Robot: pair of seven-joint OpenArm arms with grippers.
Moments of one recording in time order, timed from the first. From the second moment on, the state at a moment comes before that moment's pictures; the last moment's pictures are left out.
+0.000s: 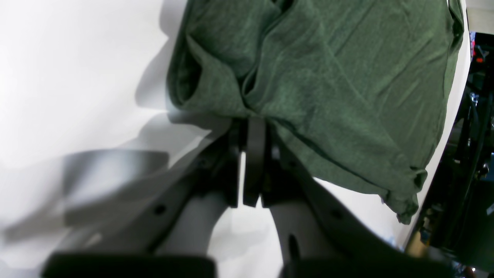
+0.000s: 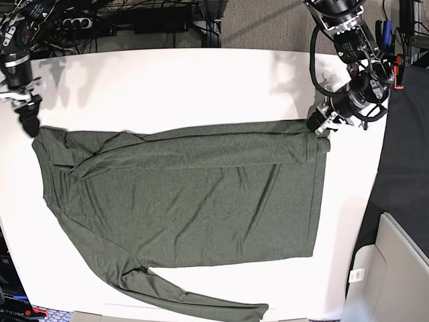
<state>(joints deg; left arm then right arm) 3.3 -2.3 -34.5 91.9 -43.5 -1.5 70.2 -17.9 10.9 47.1 94.4 65.0 22.0 -37.3</state>
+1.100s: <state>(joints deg) 4.9 -2.3 -34.5 91.9 -43.7 -1.5 70.2 -3.6 8.8 40.0 94.6 21.6 7.7 -41.1</state>
